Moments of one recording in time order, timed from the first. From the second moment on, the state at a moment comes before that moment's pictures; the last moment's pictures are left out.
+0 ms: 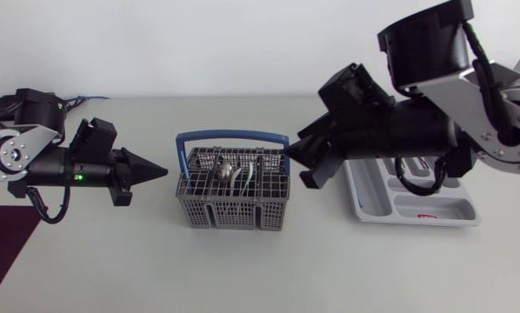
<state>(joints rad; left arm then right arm) 0.04 1.42 0.80 -0.32 0.81 0.68 0.59 1.28 0.99 -0.34 -0.18 -0.30</state>
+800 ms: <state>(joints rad) 0.10 1.32 0.67 -0.24 0.81 0.68 0.83 1.71 1.20 -0.16 -0.18 -0.23</state>
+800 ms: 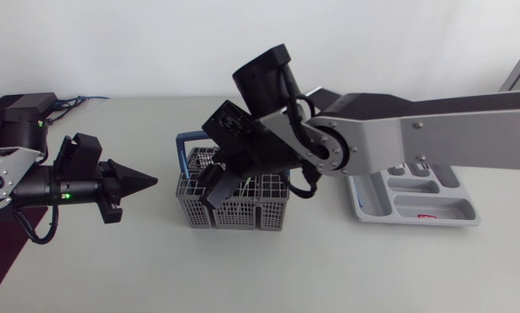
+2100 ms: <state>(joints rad) 0.20 1.33 0.63 -0.13 0.93 0.68 0.89 1.90 1.24 0.14 0.00 -0.16</state>
